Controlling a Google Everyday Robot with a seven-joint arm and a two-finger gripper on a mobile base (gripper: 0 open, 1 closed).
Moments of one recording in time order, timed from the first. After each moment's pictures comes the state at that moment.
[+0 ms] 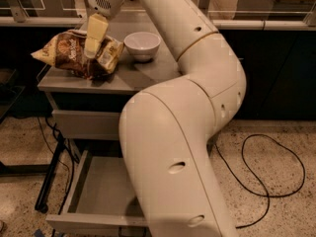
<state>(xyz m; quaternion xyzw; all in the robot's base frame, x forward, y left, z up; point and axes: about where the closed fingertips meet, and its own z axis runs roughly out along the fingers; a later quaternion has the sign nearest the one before) 0.717 0.161 0.941 -0.67 0.71 0.10 0.21</state>
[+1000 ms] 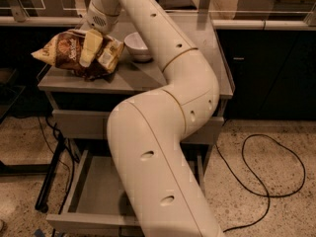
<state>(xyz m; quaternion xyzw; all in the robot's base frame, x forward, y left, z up) 0.758 0.189 0.884 -0.64 0.72 0.13 0.21</state>
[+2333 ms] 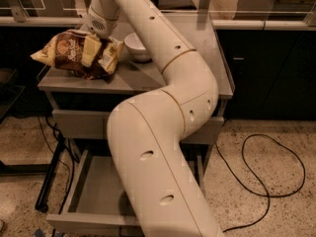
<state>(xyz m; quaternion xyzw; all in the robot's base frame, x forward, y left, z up) 0.760 0.196 0.872 -0.64 0.72 0.14 0.21</state>
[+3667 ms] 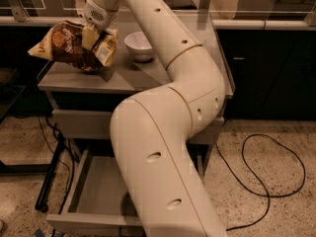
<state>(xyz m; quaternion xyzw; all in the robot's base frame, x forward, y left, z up) 0.754 0.200 0.905 -0.65 0.71 0.14 0.24</state>
